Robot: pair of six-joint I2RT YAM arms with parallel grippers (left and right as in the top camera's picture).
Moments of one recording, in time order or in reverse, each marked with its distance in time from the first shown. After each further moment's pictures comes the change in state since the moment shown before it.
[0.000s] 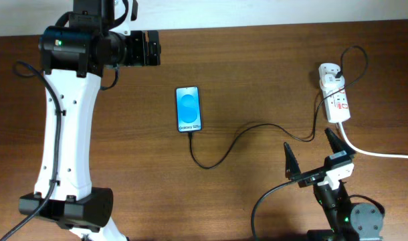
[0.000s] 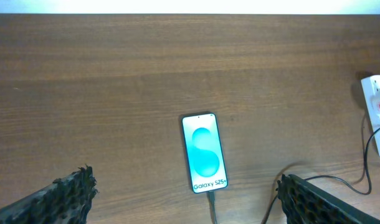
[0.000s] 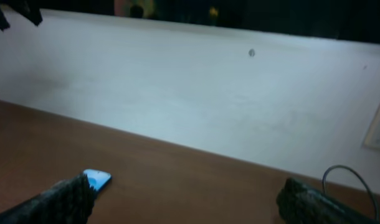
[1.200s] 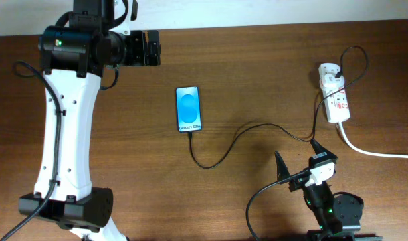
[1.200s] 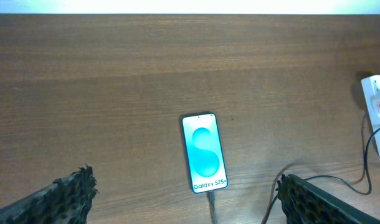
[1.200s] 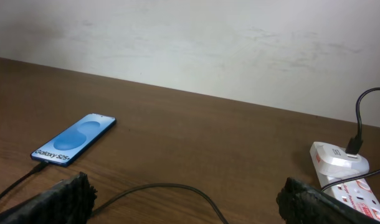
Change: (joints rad) left arm 0.000 0.000 0.000 0.000 0.000 0.000; right arm 0.000 -0.084 -0.201 -0.062 0.000 0.000
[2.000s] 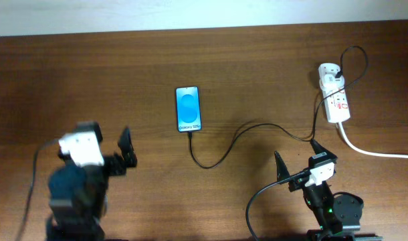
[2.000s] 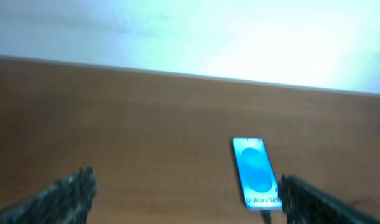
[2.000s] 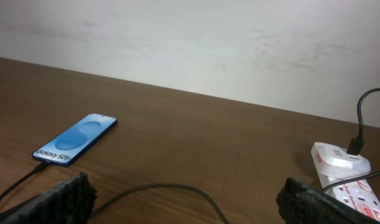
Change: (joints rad) left arm 0.103 -1.293 -1.559 0.847 -0.157 0.001; right arm 0.000 0.000 0.000 0.000 -0.004 0.000
